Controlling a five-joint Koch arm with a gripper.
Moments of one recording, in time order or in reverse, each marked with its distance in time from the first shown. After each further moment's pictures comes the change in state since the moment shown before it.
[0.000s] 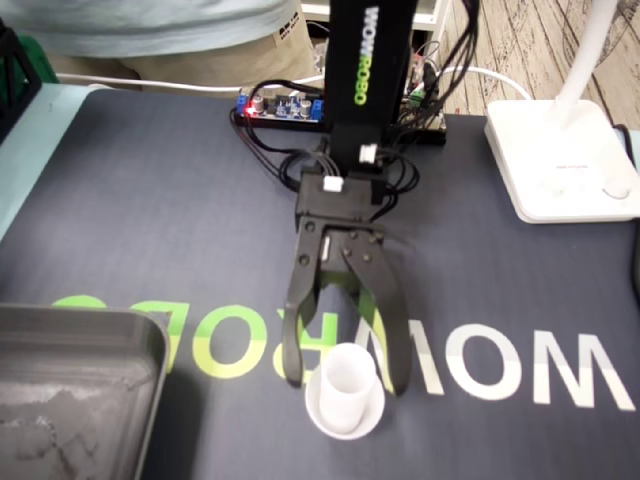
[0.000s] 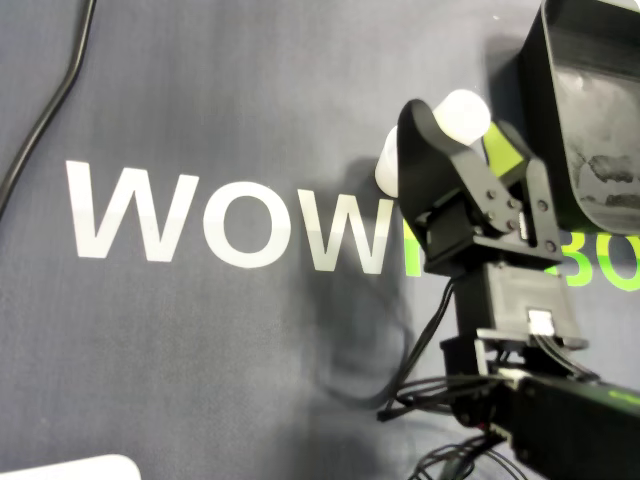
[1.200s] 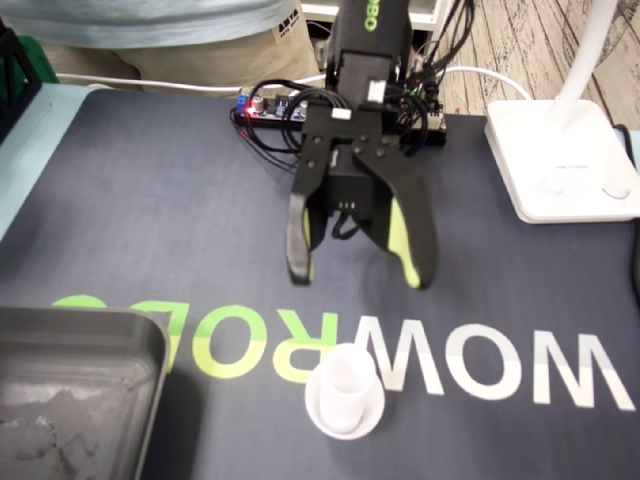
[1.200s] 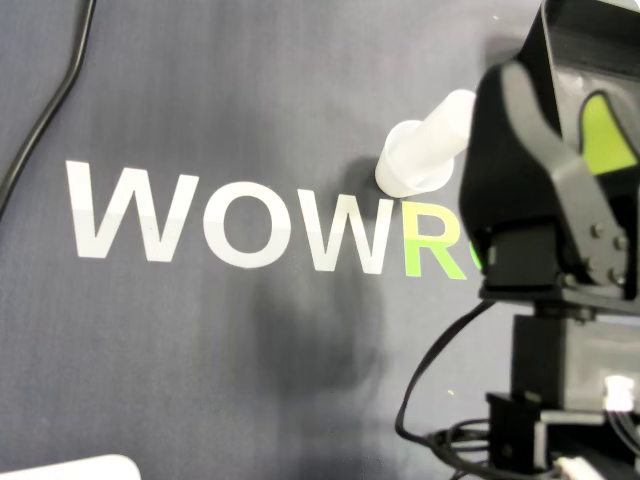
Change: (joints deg) arm 0.3 26.8 8.1 0.4 3.1
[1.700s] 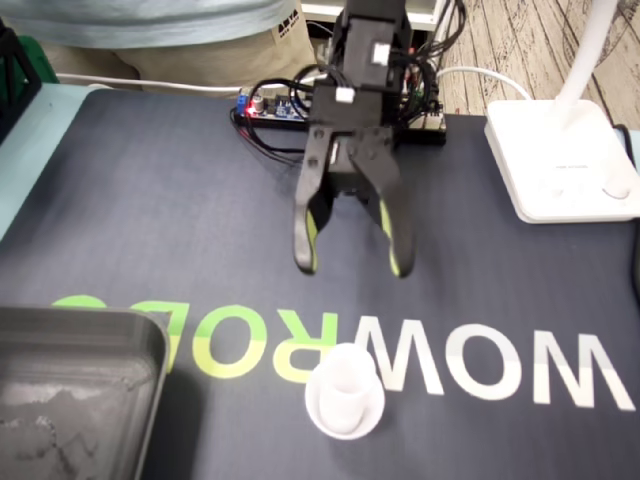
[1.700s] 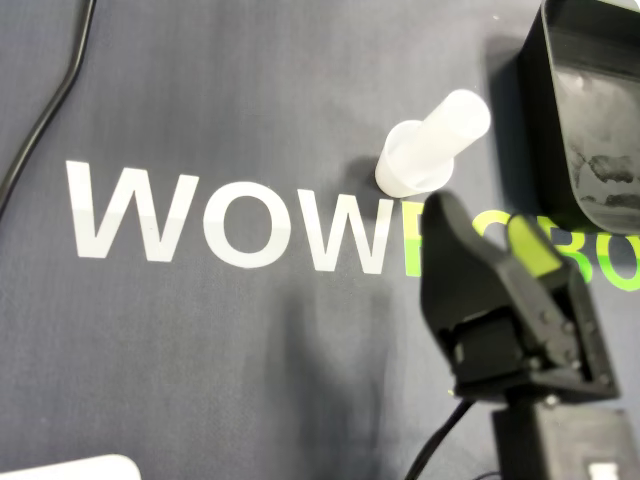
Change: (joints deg) arm 0.5 24.5 4.1 36.4 4.3
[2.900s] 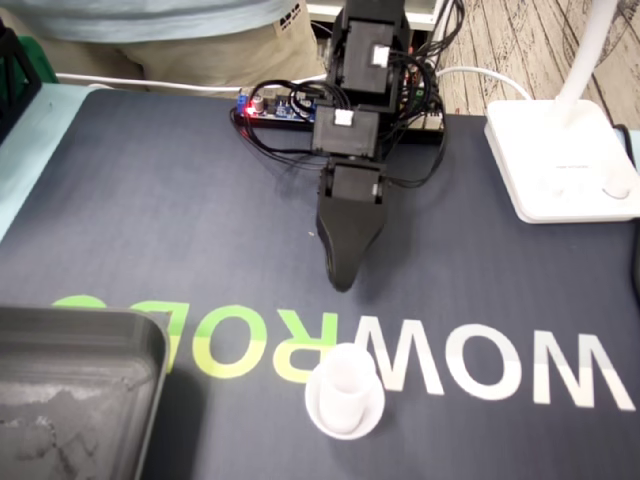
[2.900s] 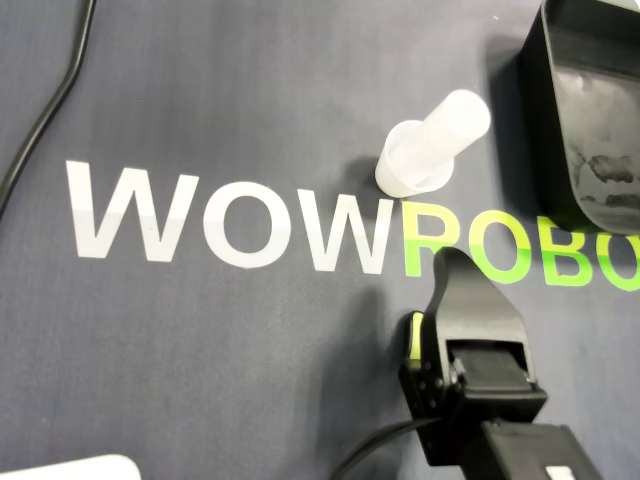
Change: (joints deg) arm -0.5 0.5 8.4 28.9 73.9
